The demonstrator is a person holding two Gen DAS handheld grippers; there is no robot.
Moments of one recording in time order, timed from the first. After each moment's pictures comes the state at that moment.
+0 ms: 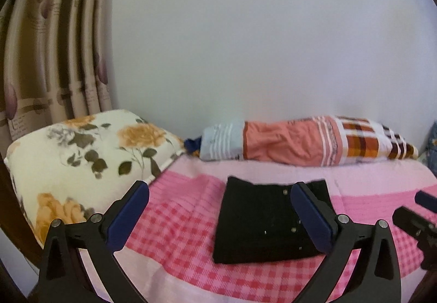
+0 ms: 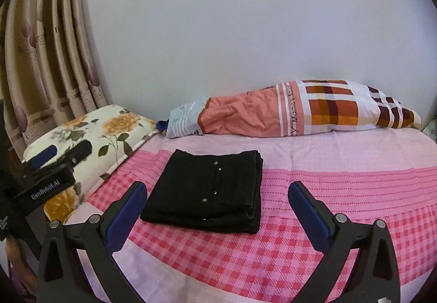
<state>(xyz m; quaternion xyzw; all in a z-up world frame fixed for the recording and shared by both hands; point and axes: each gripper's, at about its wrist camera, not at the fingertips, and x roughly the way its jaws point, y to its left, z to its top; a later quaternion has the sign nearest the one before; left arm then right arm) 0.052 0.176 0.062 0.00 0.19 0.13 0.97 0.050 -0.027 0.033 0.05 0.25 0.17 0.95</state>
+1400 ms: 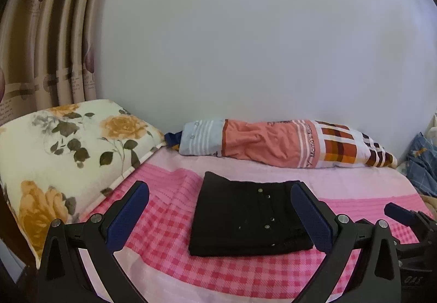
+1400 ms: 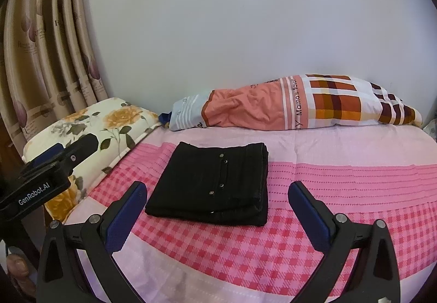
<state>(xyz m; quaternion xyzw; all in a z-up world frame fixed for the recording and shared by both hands) 0.048 0.170 0.064 -0.04 0.22 0.08 0.97 0.049 -0.013 0.030 0.05 0.28 0.17 0.95</state>
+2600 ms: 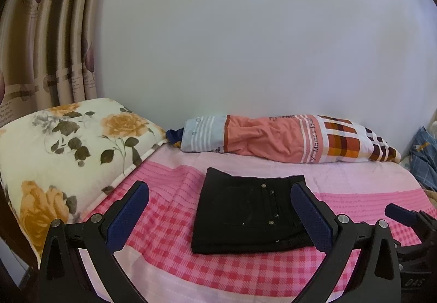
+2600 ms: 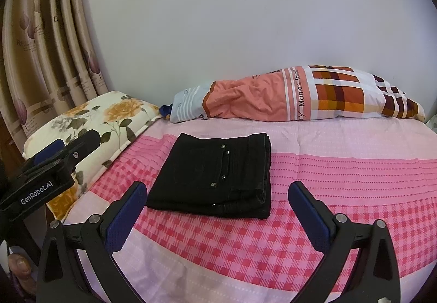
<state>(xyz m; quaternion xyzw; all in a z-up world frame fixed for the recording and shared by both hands) 0.047 0.170 0.054 -0.04 0.22 0.08 0.97 0.048 -0.011 0.020 0.04 0.29 0.17 0.94</state>
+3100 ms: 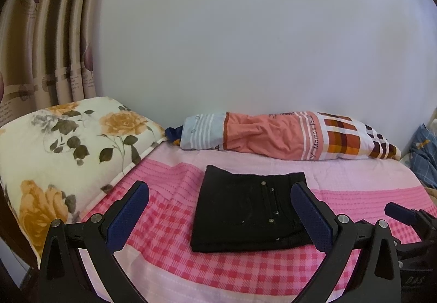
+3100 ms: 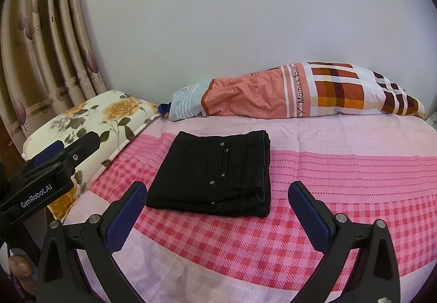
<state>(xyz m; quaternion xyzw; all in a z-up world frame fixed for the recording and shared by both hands) 0.047 0.171 0.051 -0.04 0.22 0.08 0.97 0.048 -0.011 0.017 0.04 0.29 0.17 0.94</state>
